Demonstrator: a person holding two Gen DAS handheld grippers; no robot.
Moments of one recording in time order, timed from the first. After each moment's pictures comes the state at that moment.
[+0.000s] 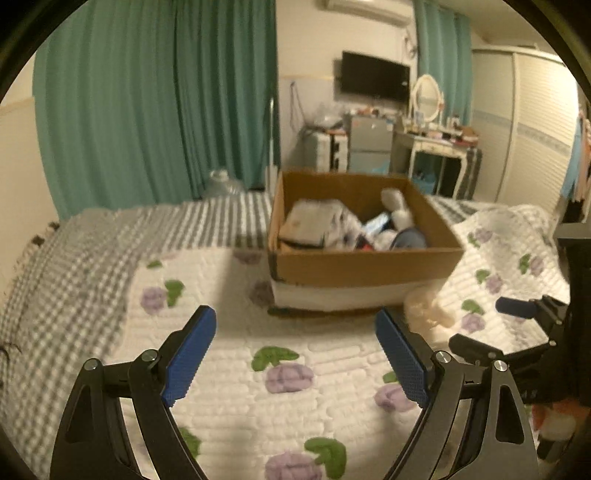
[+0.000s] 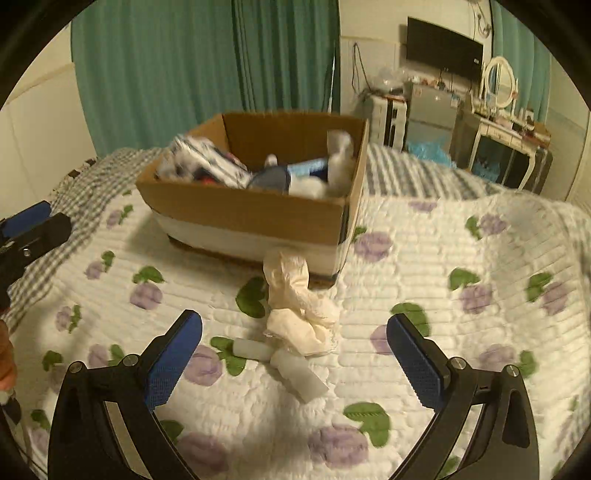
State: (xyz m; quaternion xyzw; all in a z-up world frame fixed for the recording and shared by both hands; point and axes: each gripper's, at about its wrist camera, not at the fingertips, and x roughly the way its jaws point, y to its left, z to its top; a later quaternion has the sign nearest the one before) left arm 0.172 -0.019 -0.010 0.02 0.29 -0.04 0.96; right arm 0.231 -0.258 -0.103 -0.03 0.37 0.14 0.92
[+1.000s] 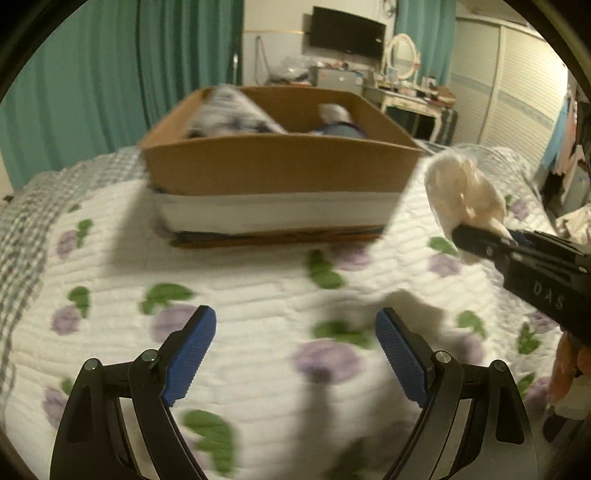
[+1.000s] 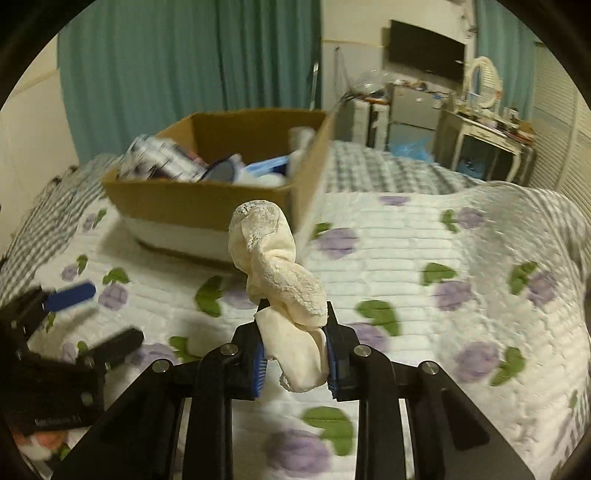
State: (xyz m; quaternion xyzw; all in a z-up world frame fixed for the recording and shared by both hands) left arm 0.180 -0.081 -0.087 0.02 0.38 -0.09 0.92; right arm 0.233 -0.295 -0.105 -0.02 0.35 0.10 0.93
